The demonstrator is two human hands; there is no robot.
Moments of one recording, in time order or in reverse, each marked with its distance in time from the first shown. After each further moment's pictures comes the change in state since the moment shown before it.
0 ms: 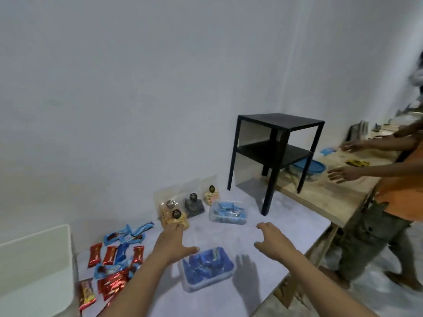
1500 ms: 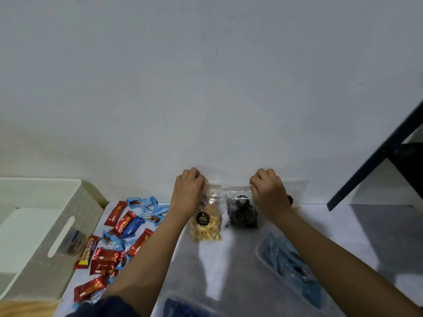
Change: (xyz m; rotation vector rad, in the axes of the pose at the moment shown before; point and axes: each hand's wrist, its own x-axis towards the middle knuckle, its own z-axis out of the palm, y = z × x) left_hand 0.286 -0.072 0.025 0.388 0.535 -0.393; right_hand 0.456 -0.101 0.096 0.093 0.330 -1.039
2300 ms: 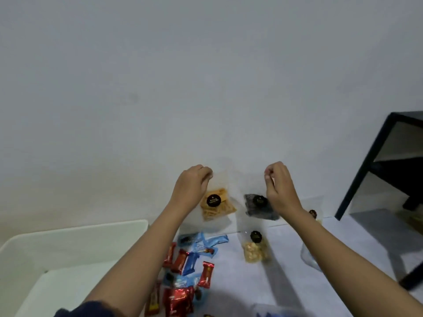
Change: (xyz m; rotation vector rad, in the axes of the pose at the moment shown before) left_hand -0.011 -0.169 -0.177 -0.502 0.246 0.276; right_hand 0.048 -0.231 -0.101 0.299 0.319 0.205
